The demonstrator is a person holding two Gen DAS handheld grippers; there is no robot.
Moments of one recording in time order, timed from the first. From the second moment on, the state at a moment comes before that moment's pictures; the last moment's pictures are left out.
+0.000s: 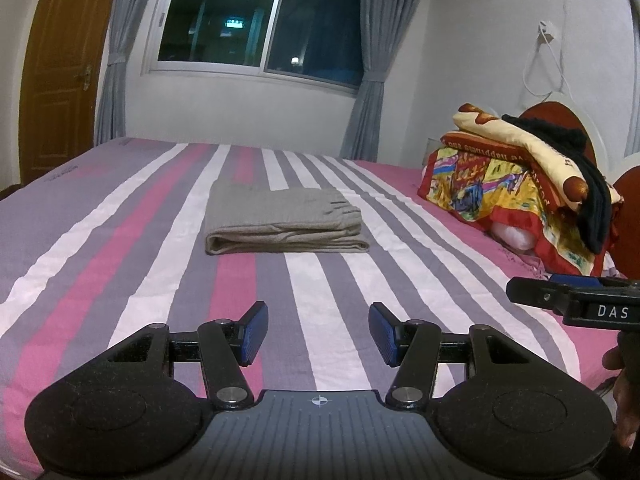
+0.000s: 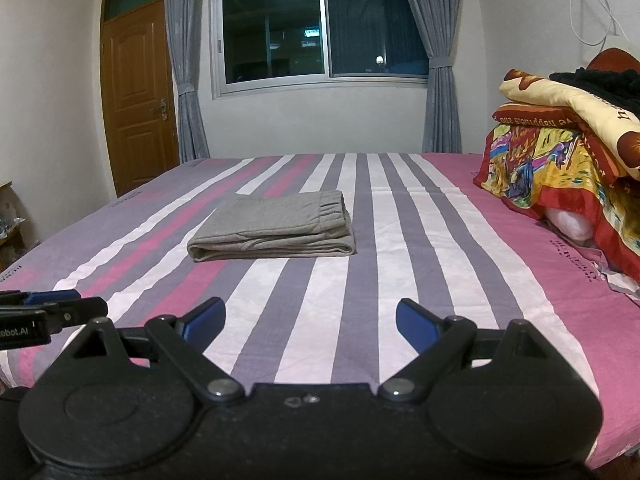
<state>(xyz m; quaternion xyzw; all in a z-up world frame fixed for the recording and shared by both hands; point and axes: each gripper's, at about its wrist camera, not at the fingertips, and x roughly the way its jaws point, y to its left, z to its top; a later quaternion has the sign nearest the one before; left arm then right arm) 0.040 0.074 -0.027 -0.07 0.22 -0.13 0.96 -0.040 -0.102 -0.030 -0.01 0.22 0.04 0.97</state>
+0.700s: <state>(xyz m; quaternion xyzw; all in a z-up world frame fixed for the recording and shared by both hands) 0.042 0.073 -0.025 -0.06 0.22 -0.13 0.96 -0.041 -0.100 -0.031 0.00 0.22 0.03 0.97</state>
